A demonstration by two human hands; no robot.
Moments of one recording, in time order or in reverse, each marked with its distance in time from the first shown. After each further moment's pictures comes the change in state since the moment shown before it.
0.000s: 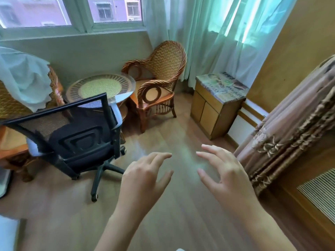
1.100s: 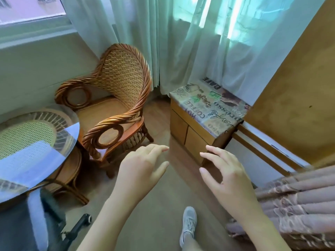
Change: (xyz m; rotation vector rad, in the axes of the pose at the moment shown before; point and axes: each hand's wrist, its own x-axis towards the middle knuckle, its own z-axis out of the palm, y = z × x) left_hand 0.609 -0.072 0.259 0.017 -0.267 0.247; right_hand 0.488 0.315 0.100 -0.054 0.061 0.312
